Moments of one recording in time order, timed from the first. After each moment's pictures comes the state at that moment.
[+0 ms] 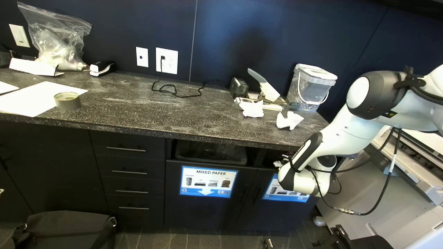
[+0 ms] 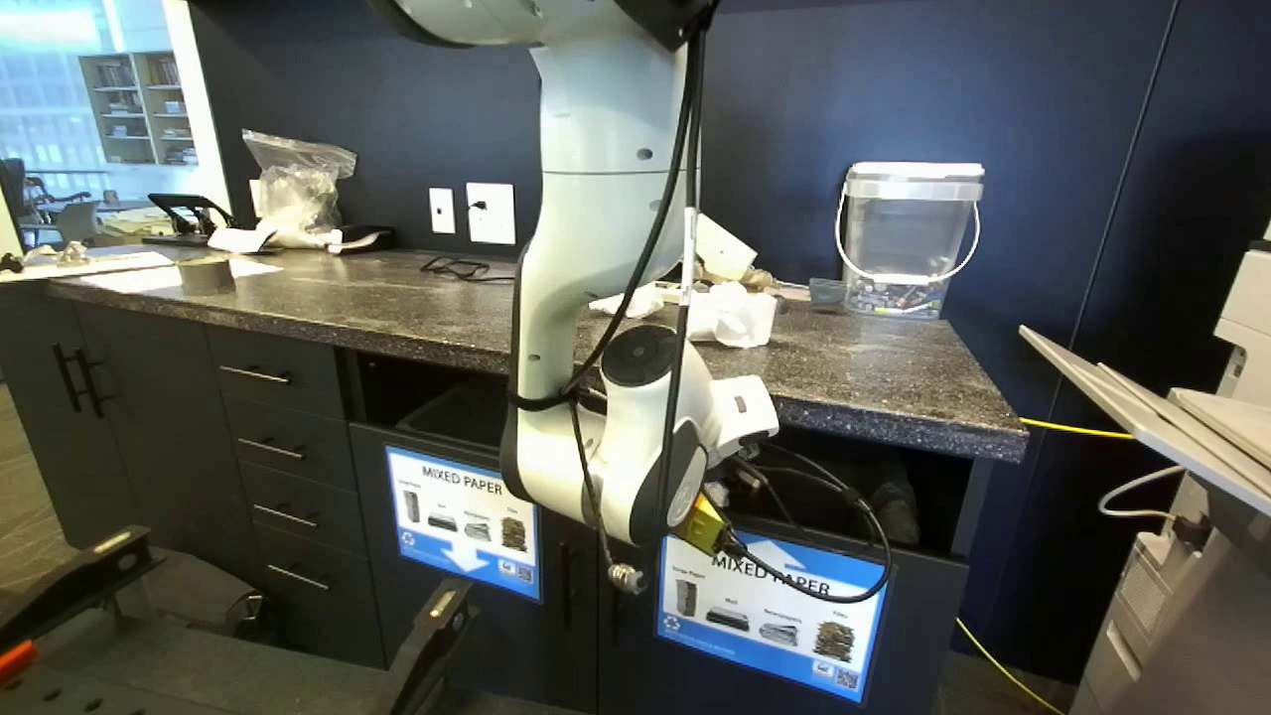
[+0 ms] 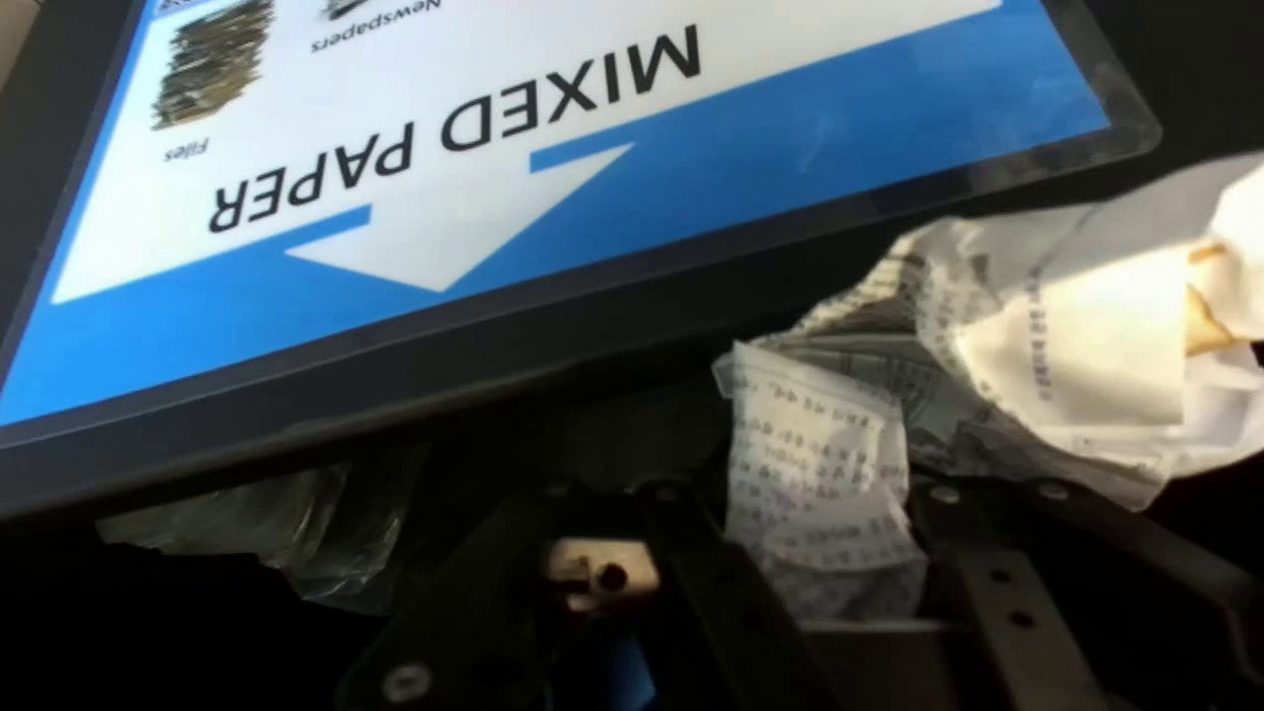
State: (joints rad) arm -0.34 1.25 -0.01 -1.81 -0.01 3.83 0.15
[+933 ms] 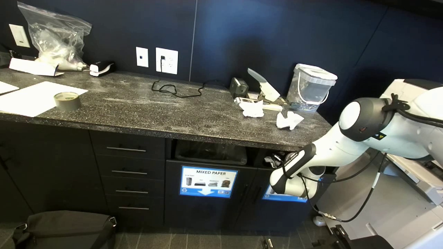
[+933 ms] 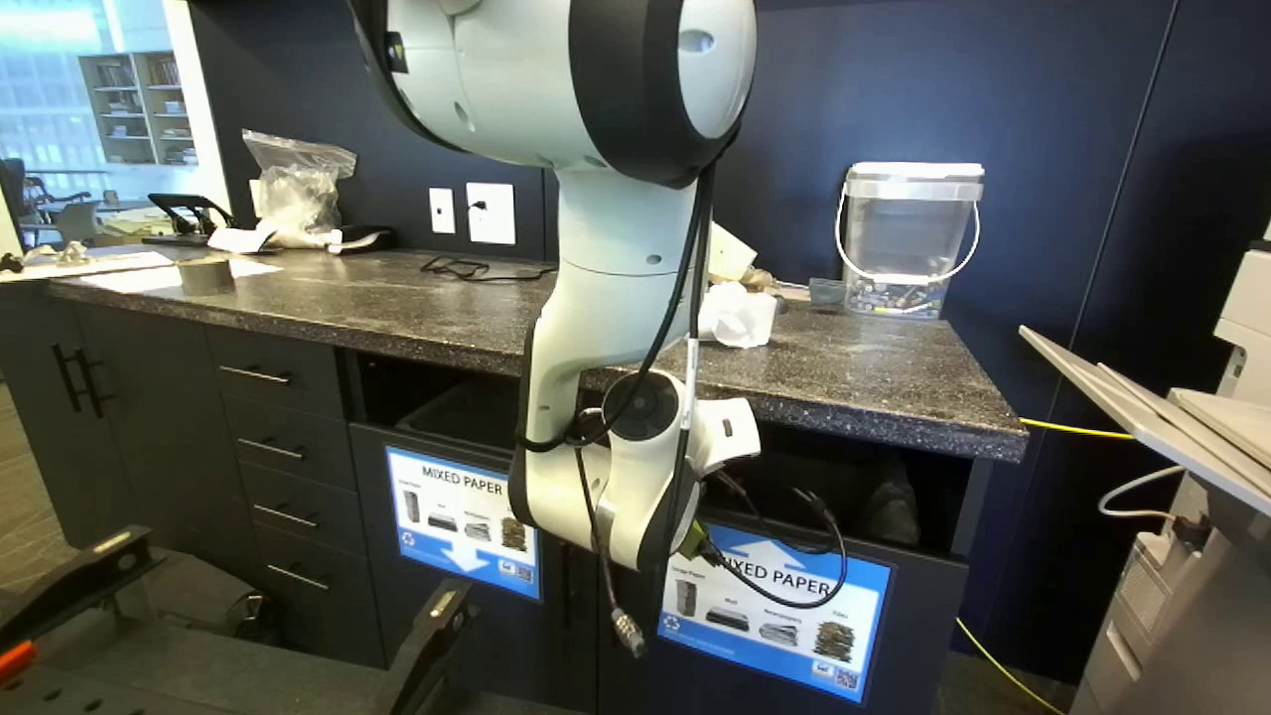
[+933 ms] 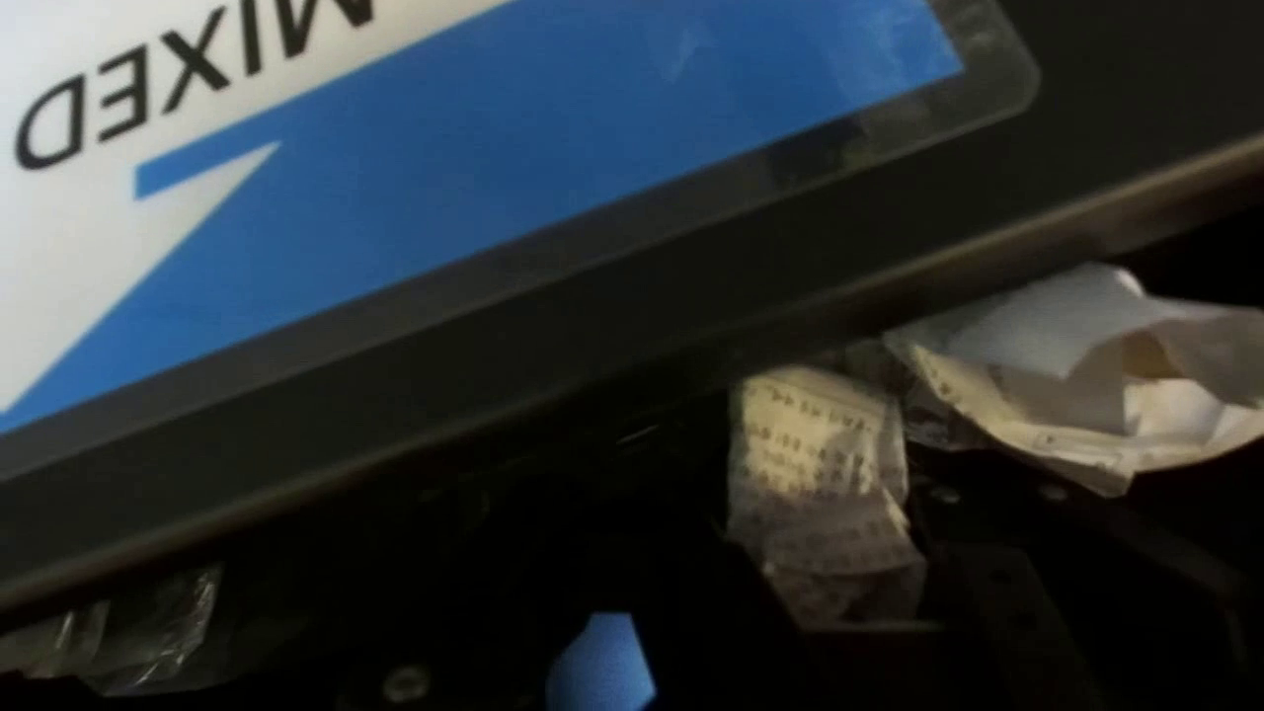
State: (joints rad) arm -0.40 1.44 0.08 -1.54 -0.16 3.88 0.24
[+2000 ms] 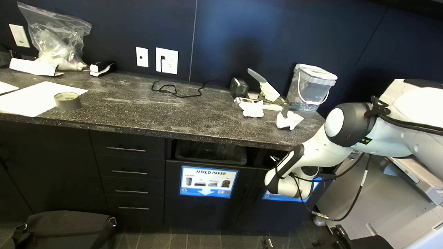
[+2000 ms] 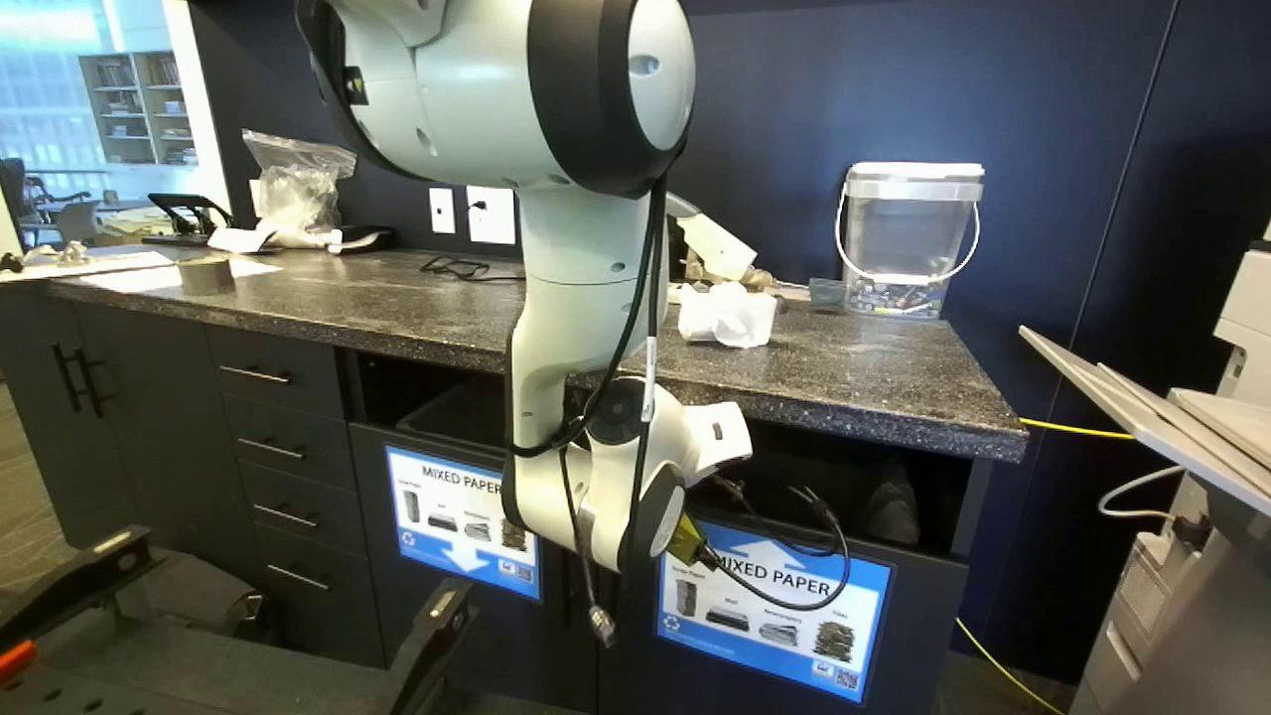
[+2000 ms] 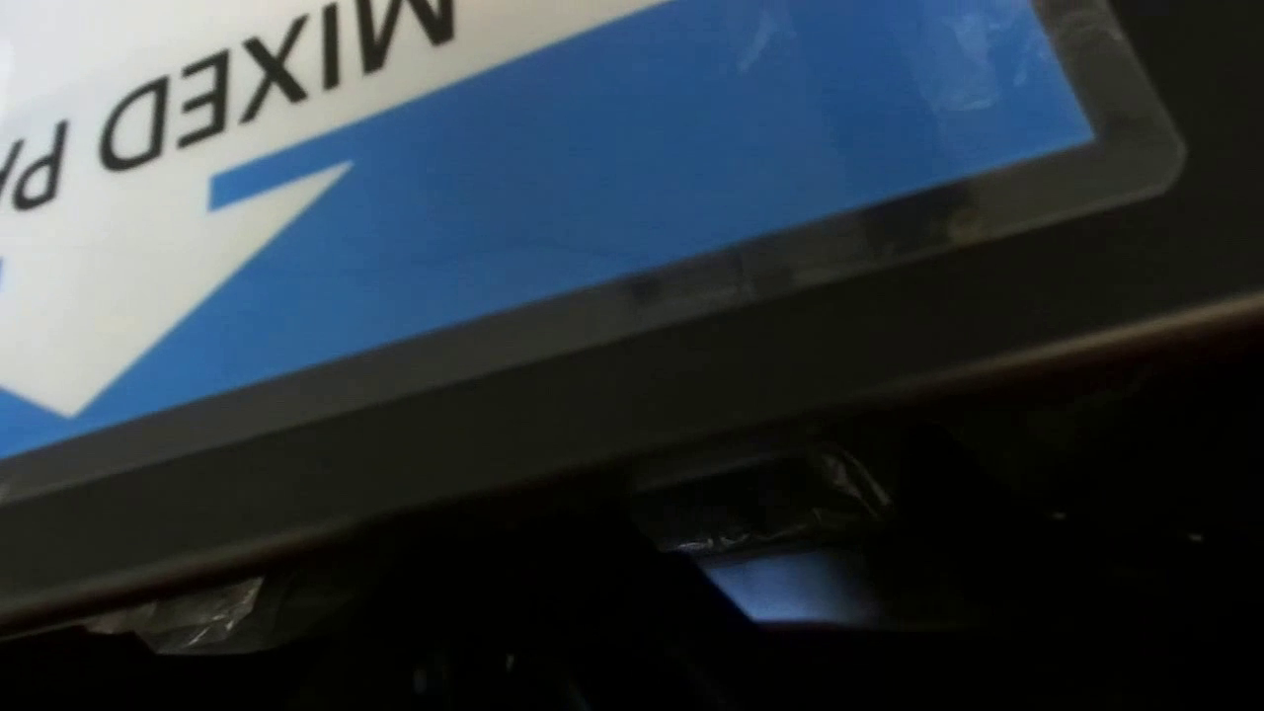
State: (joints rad) arm -0.29 1.48 0.00 -1.49 0.02 3.88 0.19
